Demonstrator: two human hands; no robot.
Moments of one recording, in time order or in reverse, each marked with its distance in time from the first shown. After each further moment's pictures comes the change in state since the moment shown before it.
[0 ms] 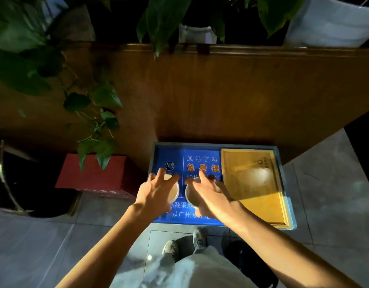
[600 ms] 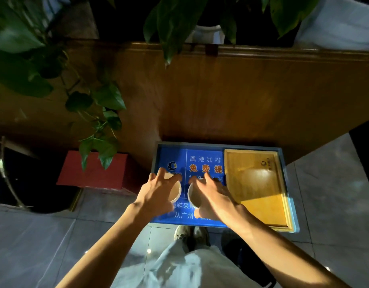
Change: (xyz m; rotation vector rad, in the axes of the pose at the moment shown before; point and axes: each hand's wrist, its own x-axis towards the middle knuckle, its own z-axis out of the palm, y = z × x) left_hand 0.007 -0.008 -0.004 -0.138 -0.037 0.000; right_hand 0.022 0.013 0.003 0.181 -0.005 0.067
